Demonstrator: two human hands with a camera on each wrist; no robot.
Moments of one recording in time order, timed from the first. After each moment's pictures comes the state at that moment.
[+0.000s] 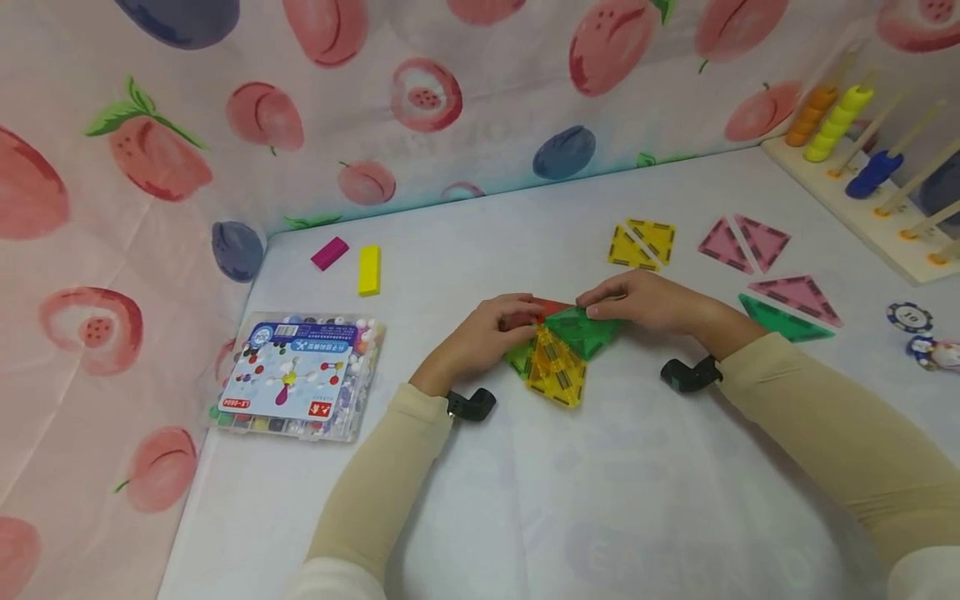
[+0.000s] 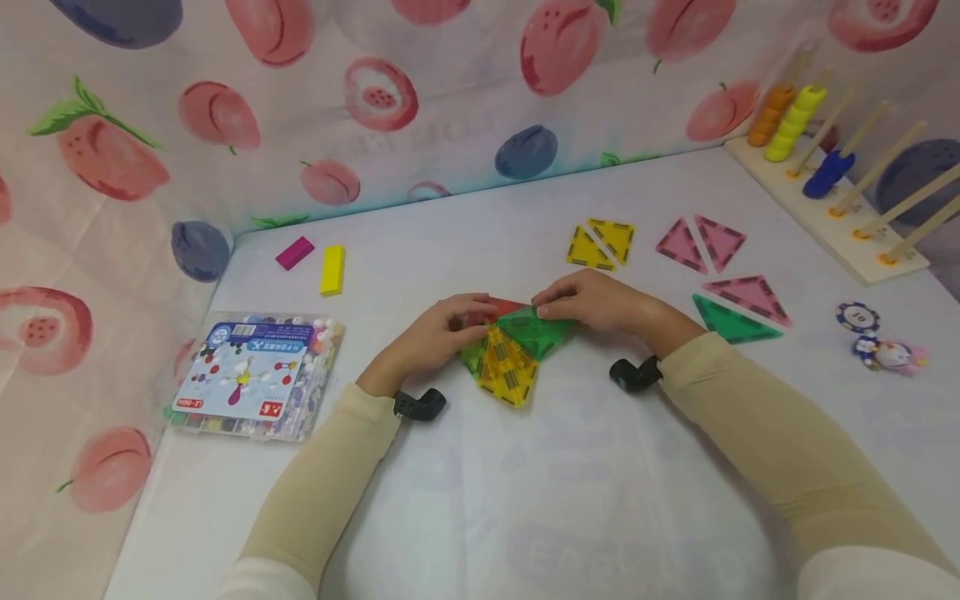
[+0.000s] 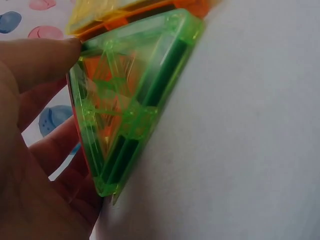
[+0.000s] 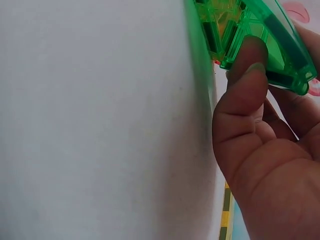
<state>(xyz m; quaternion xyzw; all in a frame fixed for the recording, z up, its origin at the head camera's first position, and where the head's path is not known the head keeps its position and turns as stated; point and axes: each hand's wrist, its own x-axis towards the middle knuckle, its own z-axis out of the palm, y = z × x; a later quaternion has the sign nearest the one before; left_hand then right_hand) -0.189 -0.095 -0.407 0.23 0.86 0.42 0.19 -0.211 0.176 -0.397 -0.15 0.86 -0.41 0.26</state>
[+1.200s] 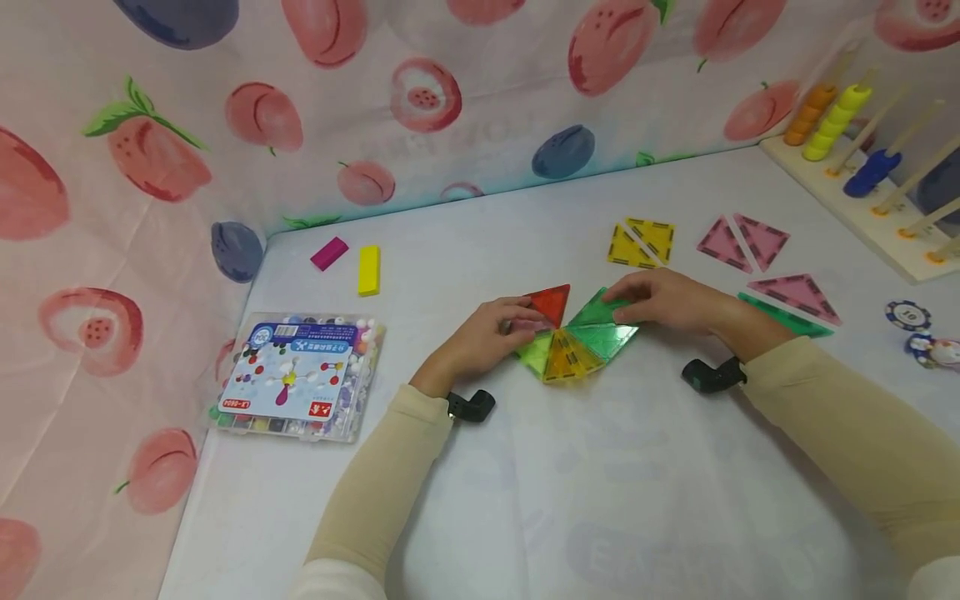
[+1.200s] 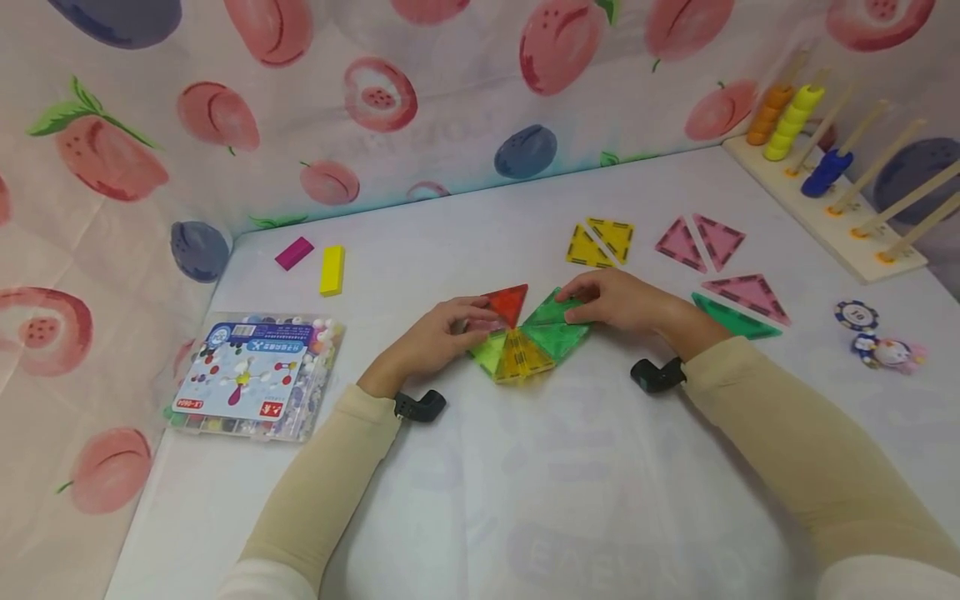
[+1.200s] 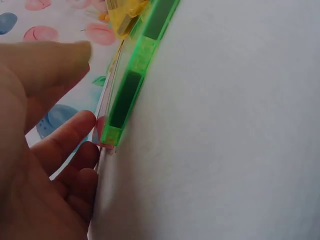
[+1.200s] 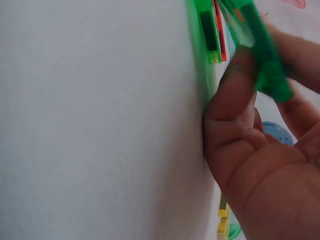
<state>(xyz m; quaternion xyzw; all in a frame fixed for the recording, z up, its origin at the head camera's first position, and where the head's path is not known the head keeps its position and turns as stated) -0.191 -0.096 -0.411 0.26 0.87 0.38 0.19 -0.207 0.199 -0.397 -0.12 0.85 -0.43 0.27</state>
